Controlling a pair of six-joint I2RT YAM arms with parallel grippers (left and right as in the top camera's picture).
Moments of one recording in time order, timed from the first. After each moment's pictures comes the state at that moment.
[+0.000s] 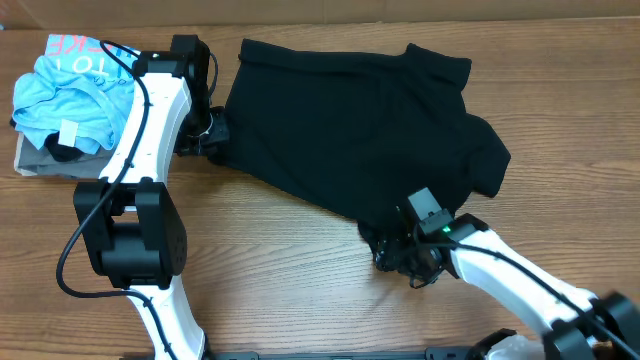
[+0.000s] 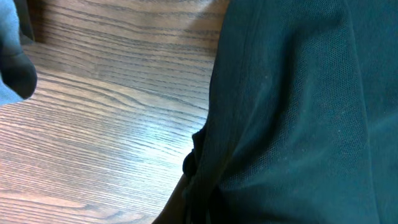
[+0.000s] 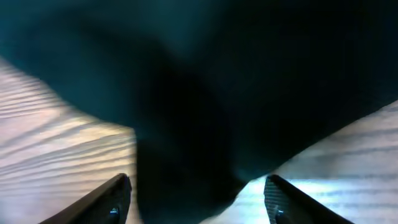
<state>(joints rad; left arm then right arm) -0.03 2.07 1.80 -1.30 -0.03 -0.30 0.50 1.43 0.64 -0.62 -0.26 0.77</state>
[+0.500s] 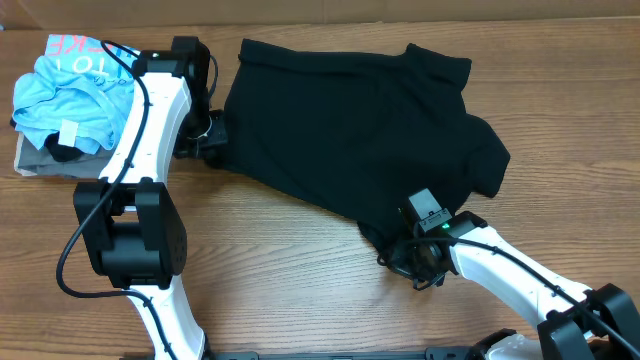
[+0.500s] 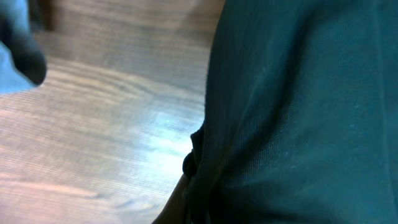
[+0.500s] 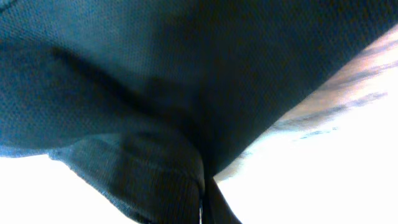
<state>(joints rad) -0.03 2.07 1.81 -1.35 -0.05 -0.28 0.48 1.45 0.65 -0.69 -0.20 0.86</state>
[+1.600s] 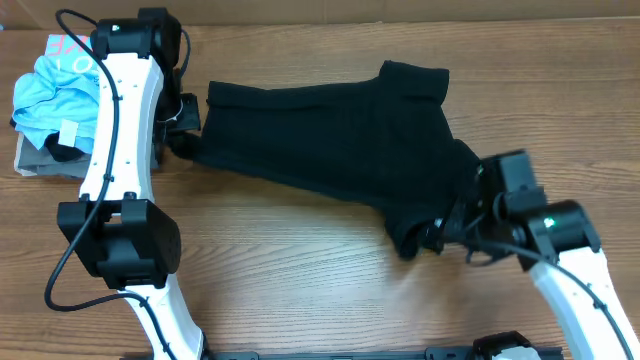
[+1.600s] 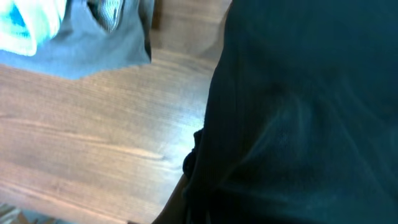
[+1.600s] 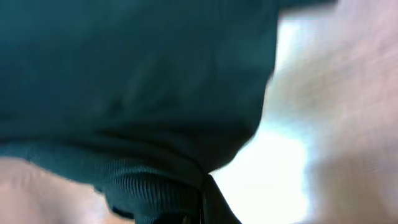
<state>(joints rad) 0.01 2.07 2.10 -1.64 -0.15 -0.21 0.19 1.13 1.01 -1.13 -0.14 0.66</state>
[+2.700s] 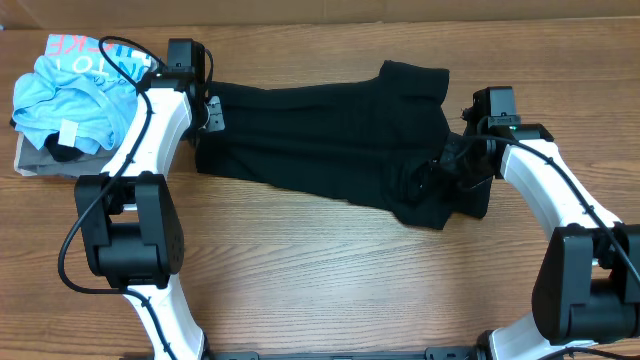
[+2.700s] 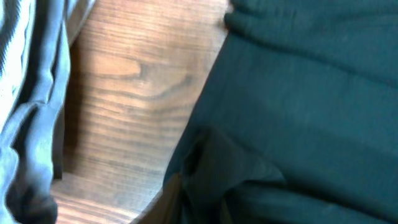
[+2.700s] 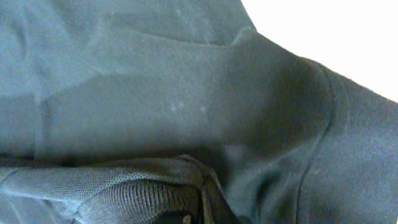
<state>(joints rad) -0.01 2.07 1.64 -0.83 -0.15 -0.21 0.03 1.74 1.17 -0.68 -0.16 0.37</state>
